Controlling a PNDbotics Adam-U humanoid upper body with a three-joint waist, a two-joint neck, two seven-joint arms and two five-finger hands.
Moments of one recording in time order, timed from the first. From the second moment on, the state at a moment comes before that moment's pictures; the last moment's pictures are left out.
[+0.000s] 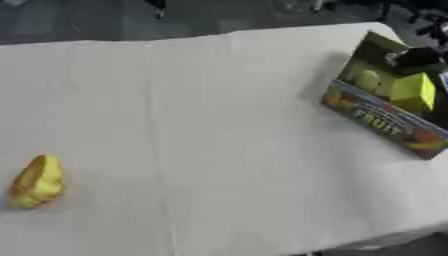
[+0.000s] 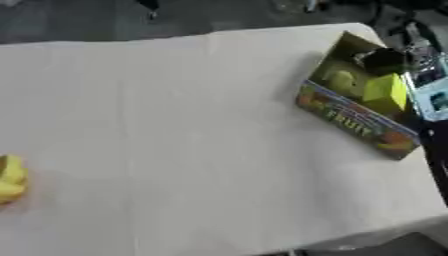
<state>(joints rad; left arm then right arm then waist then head) -0.29 0.75 -0.12 -1.98 -0.18 0.51 0.57 -0.59 -0.69 -0.22 -1.31 0.31 0.44 0.01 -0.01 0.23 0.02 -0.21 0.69</state>
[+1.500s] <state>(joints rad) -0.27 1.00 -0.26 -1.98 -0.03 0.86 0.05 -0.62 -0.73 -0.15 -1.55 -0.06 0.37 -0.22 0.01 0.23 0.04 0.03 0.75</state>
